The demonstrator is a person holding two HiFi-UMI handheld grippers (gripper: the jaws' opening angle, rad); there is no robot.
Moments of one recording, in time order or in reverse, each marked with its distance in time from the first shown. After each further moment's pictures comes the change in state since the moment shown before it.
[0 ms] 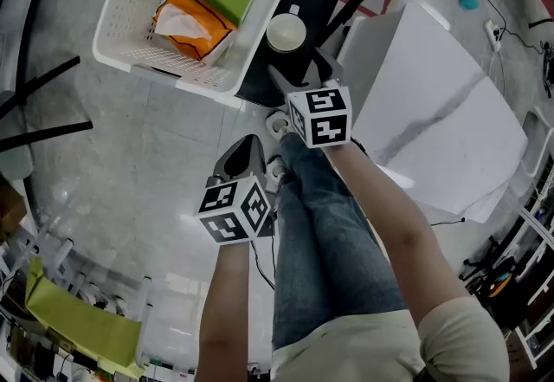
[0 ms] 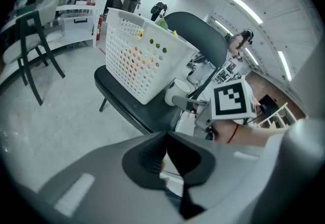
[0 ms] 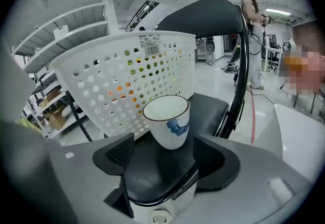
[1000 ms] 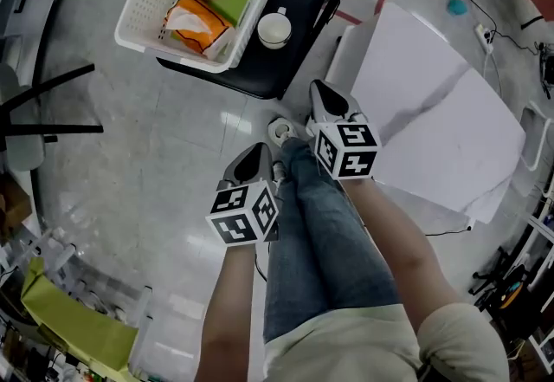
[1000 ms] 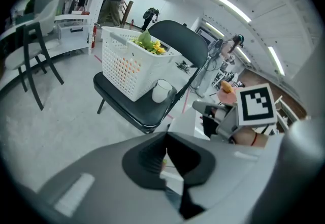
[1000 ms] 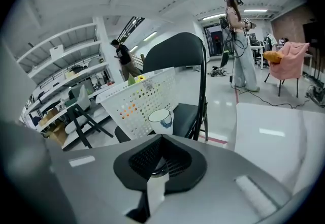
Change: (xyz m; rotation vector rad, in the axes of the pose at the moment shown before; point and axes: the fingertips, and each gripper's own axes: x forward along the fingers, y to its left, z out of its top) left arm -0.053 -0.051 -0.036 0.069 -0.049 -0.024; right arm -0.138 -0.013 -0.009 0.136 -0.122 -0.045
